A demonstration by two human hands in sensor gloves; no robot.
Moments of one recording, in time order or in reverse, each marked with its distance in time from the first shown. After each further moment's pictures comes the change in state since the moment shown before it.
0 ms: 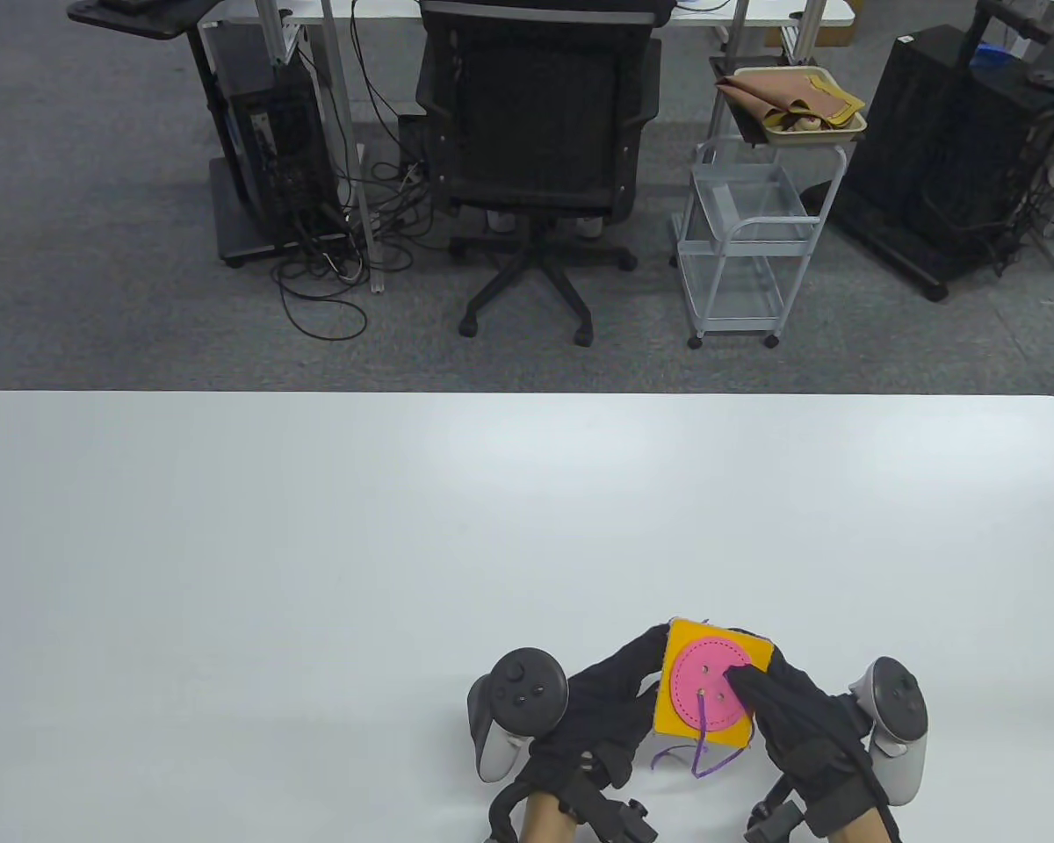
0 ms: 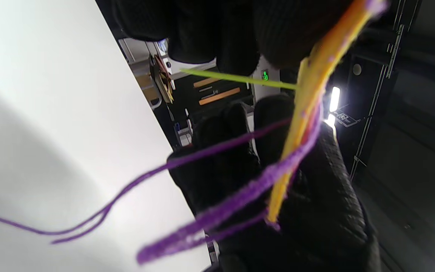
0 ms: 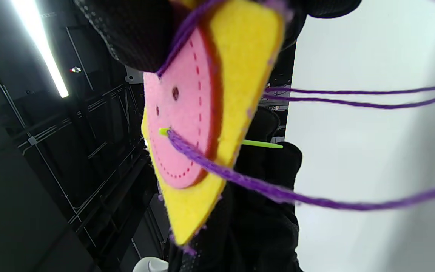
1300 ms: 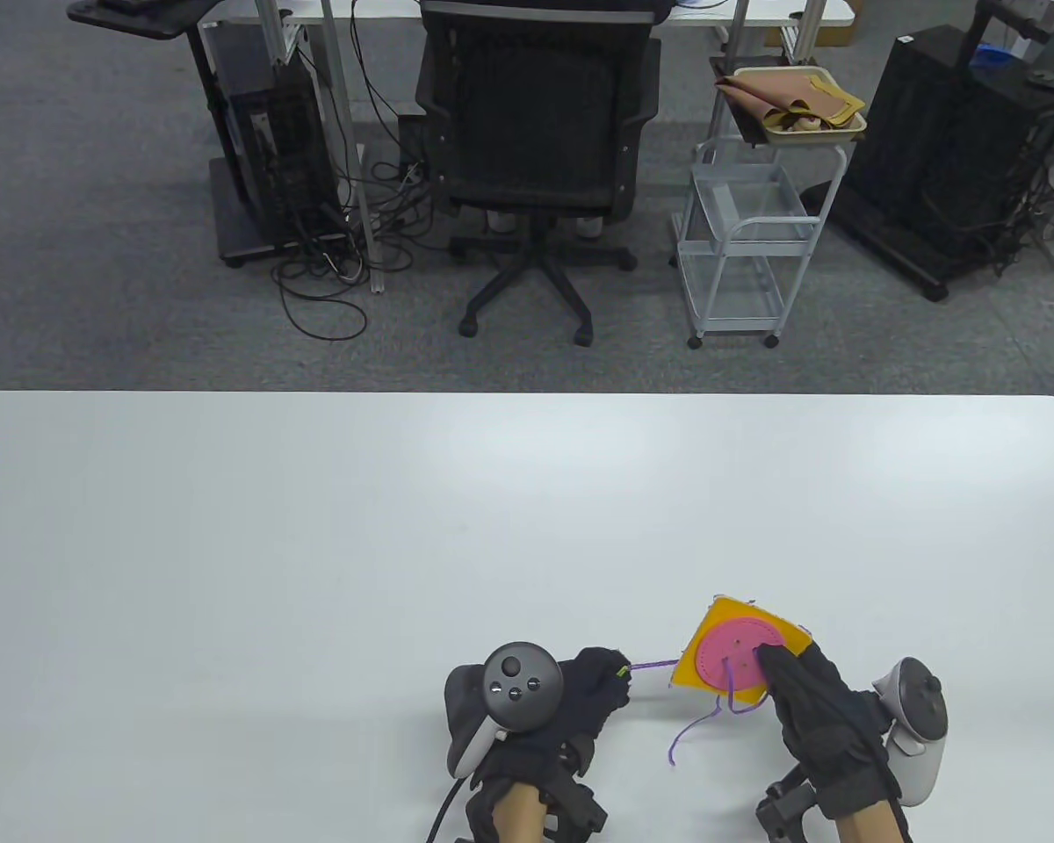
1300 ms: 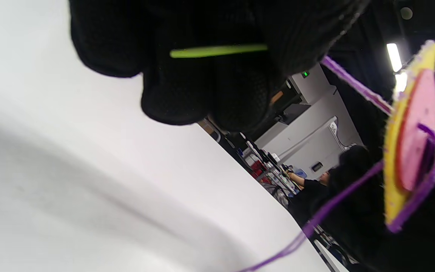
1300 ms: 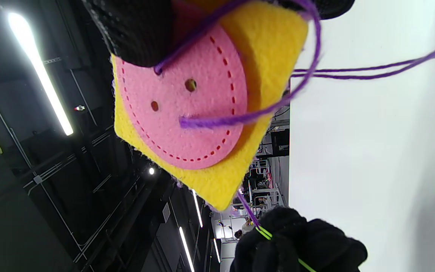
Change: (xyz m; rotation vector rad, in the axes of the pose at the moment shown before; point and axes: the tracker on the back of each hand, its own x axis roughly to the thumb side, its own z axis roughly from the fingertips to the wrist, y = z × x) left_hand -0.007 0.040 0.012 0.115 0.197 -0.439; right_hand 0.000 -0.019 0.000 -0.106 0.004 -0.092
